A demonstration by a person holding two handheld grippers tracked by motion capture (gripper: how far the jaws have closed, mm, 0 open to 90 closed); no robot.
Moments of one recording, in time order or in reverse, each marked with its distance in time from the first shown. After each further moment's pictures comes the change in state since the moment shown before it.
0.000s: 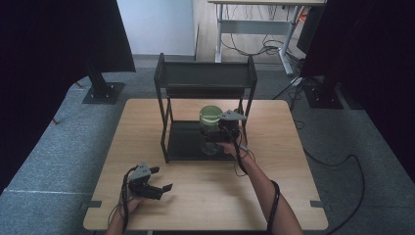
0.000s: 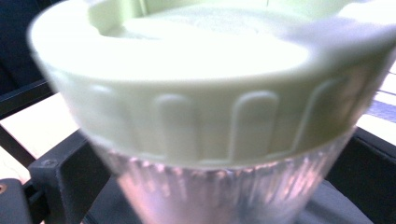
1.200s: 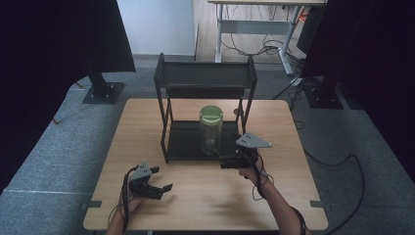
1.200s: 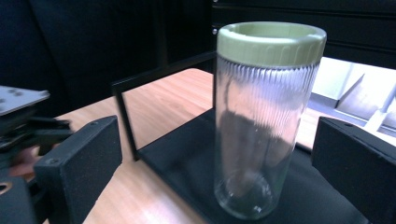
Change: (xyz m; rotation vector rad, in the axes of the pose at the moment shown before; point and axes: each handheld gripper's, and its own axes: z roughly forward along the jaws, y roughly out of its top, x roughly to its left) left arm -0.001 0.000 0.001 0.009 0.007 0.002; right arm 0.027 -0.035 -0.107 -0.144 0.112 -0.054
